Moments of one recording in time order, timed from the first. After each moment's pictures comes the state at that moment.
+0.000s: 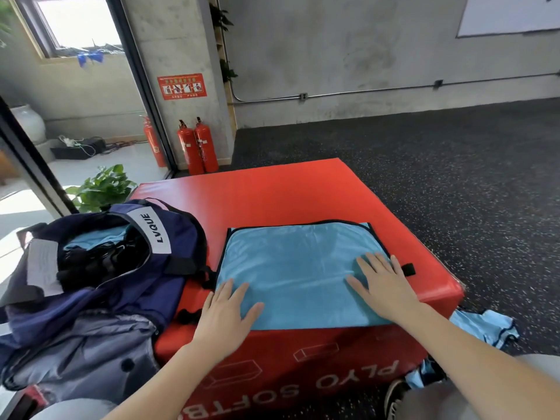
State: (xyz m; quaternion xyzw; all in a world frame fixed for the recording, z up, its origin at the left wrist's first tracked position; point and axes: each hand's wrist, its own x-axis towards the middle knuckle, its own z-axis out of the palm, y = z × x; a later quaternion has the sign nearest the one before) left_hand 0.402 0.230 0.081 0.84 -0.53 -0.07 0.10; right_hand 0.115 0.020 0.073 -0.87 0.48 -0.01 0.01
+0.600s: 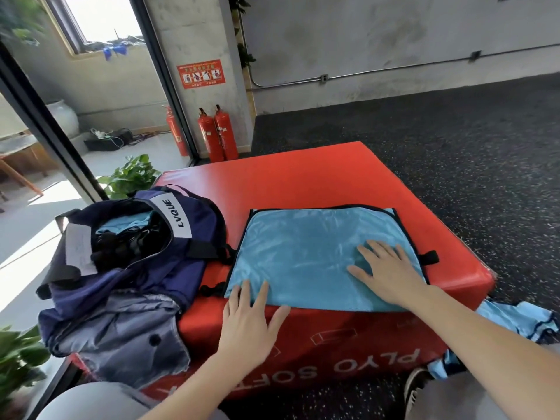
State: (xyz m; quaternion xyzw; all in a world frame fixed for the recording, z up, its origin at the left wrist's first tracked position) left_hand 0.361 0.263 0.070 0.86 -0.50 -0.03 0.07; right_hand 0.139 0.026 0.076 -0.90 0.44 0.00 0.07
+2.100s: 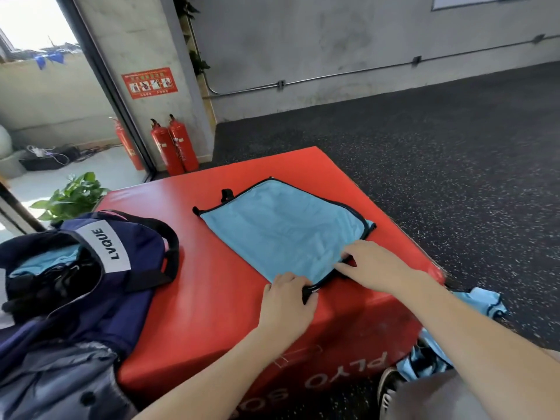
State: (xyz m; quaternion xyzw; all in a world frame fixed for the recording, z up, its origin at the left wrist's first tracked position) left_hand 0.279 0.125 0.080 0.75 -0.62 -0.06 0.22; right_hand 0.104 -0.010 0.118 -0.88 0.46 -0.04 0.14
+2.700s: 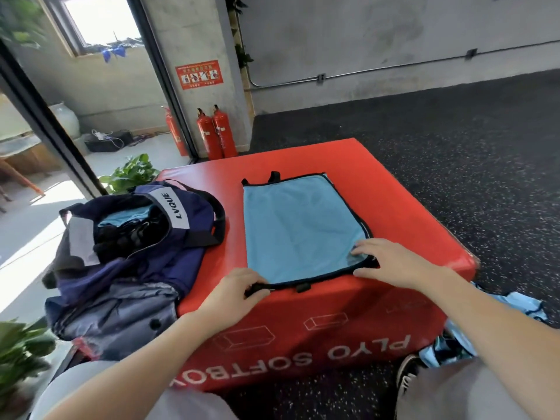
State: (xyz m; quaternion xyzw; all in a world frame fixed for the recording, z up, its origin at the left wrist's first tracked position) left_hand 0.412 0.250 0.087 0.72 -0.66 -0.08 0.21; right_hand 0.099 0.019 0.099 -0.93 0.32 -0.04 0.16
